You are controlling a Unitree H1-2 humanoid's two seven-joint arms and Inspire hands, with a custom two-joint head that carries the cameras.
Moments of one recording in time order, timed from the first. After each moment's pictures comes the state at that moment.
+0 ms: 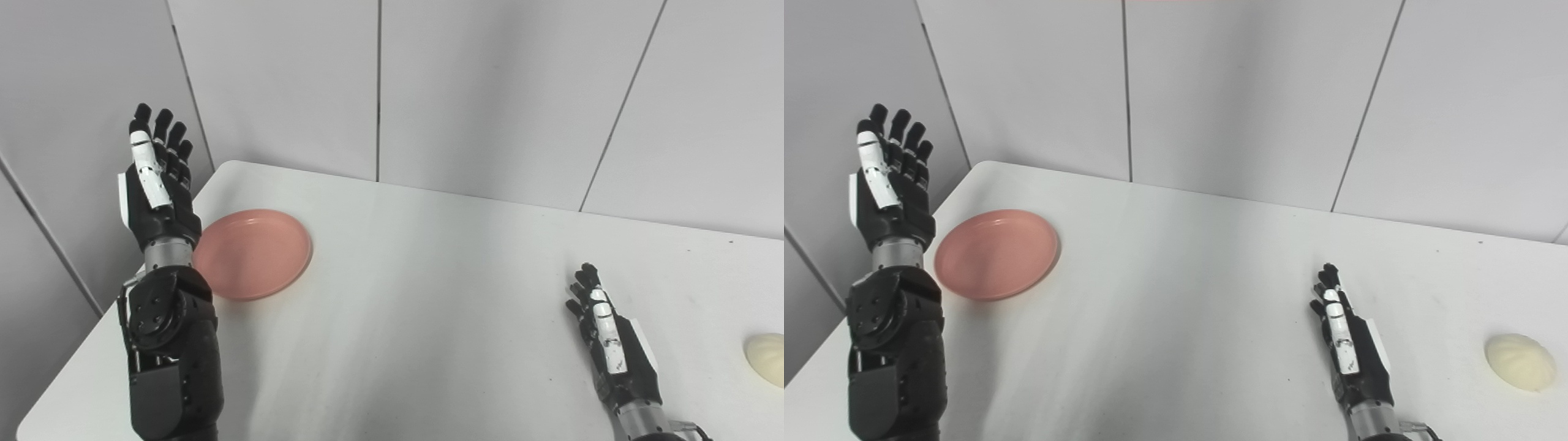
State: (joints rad) left arm -0.42 0.07 0.47 -0.21 -0.26 0.21 0.23; right arm -0.21 -0.14 -0.02 0.12 0.10 0.03 0.16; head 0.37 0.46
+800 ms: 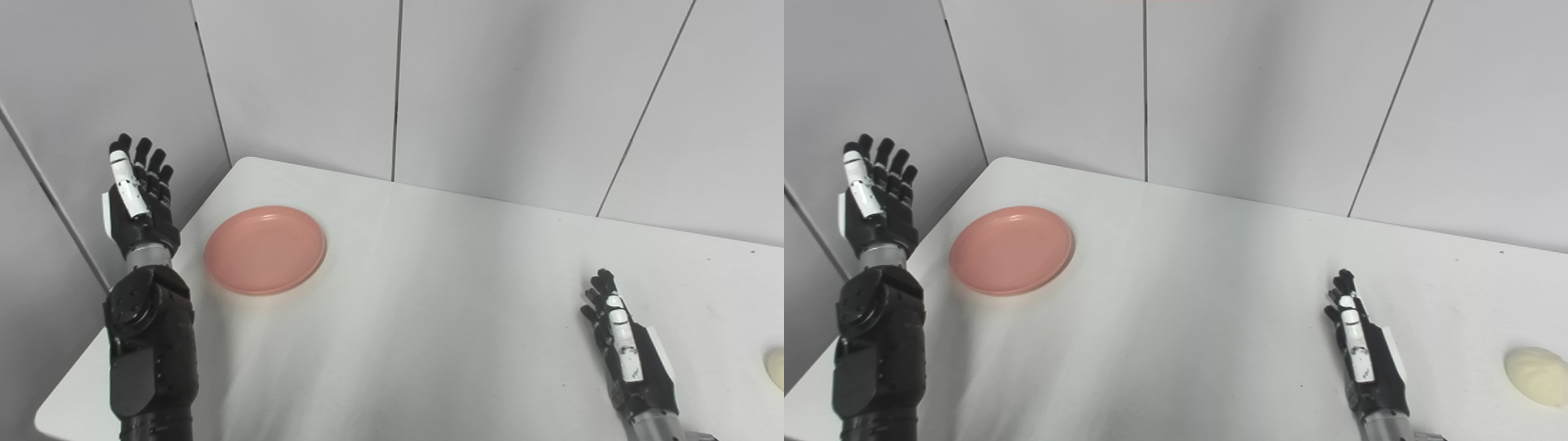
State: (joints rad) left arm -0.42 0.19 0.55 0.07 -0.39 0.15 0.23; right arm -0.21 -0.14 -0.02 0.12 0.11 0.03 0.16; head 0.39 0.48
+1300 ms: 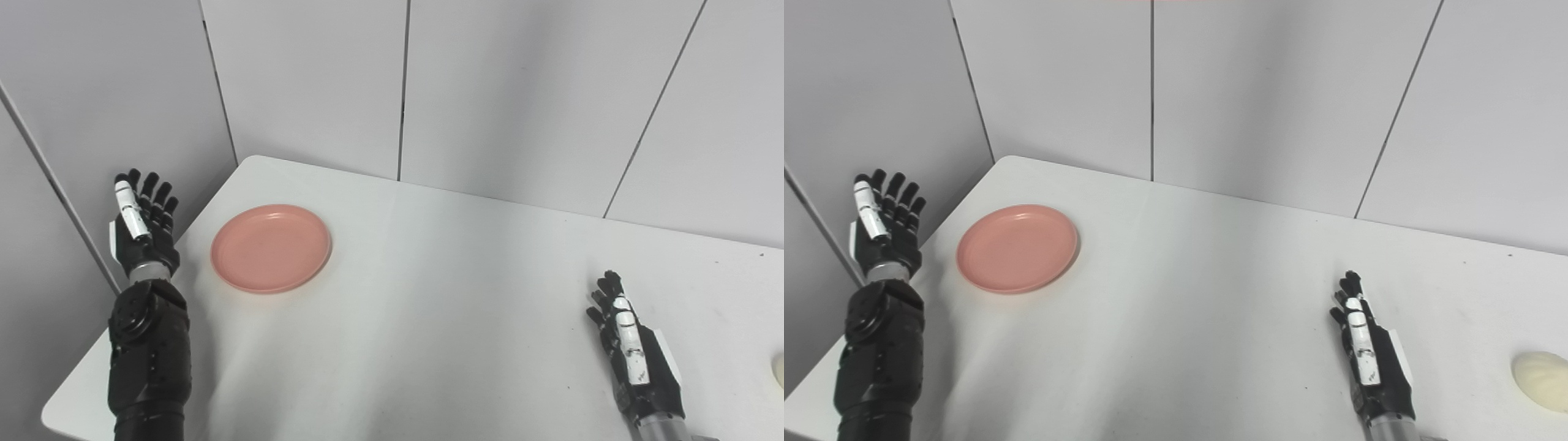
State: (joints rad) left arm -0.42 0.24 0.57 0.32 -0.45 0.06 0.19; right arm -0.21 -0.14 -0.02 0.11 0.11 0.03 0.16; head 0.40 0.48
